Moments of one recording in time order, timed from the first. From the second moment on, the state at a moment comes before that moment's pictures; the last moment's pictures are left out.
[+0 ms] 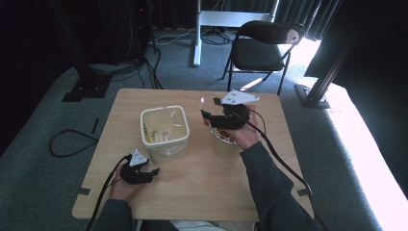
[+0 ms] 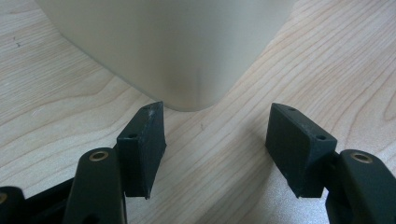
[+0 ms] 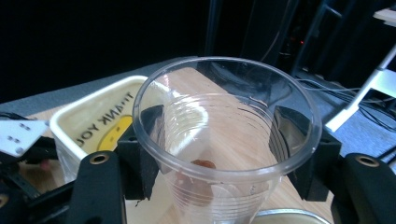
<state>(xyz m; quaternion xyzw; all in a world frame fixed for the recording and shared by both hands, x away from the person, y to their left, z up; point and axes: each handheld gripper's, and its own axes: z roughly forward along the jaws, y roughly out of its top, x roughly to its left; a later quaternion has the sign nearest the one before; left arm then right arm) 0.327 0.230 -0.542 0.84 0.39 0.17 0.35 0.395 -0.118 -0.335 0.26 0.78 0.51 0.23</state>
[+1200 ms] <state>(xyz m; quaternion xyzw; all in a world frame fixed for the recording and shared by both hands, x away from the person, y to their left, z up) 0.327 0.229 -0.542 0.84 0.38 0.17 0.35 0.412 -0.037 -0.333 0.22 0.79 0.56 0.15</state>
